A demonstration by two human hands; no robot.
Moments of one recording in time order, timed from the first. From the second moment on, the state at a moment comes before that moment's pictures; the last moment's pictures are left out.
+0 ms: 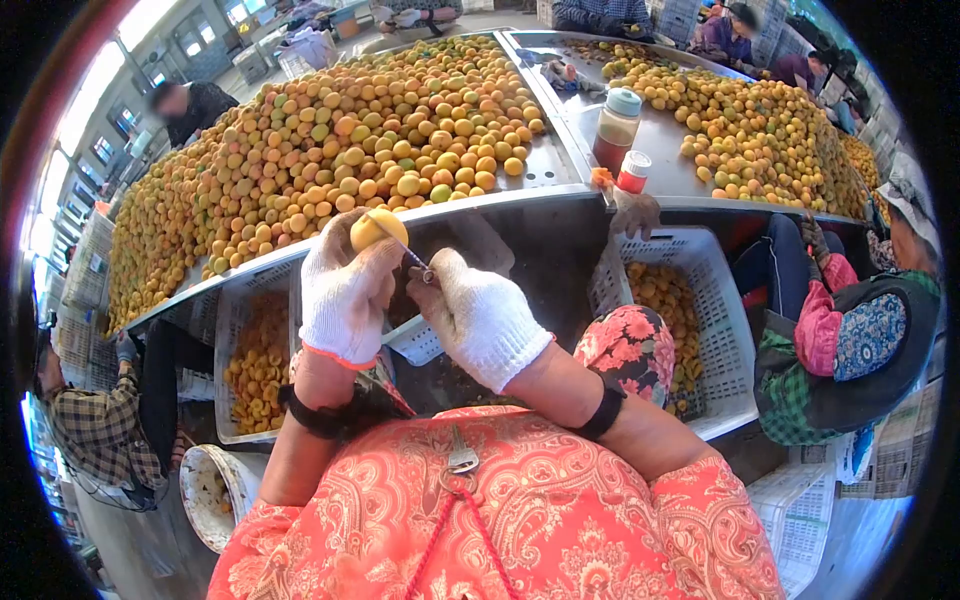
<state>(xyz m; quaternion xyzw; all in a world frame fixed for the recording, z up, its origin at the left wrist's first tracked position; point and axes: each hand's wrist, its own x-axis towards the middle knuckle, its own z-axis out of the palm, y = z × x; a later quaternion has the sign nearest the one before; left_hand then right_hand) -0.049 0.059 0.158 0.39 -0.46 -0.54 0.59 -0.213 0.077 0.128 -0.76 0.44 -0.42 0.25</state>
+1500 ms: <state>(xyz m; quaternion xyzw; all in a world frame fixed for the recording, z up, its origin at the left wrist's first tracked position) -0.066 0.014 0.108 0.35 -0.47 -0.60 0.55 -0.217 0.059 0.109 -0.73 0.51 -0.42 0.19</state>
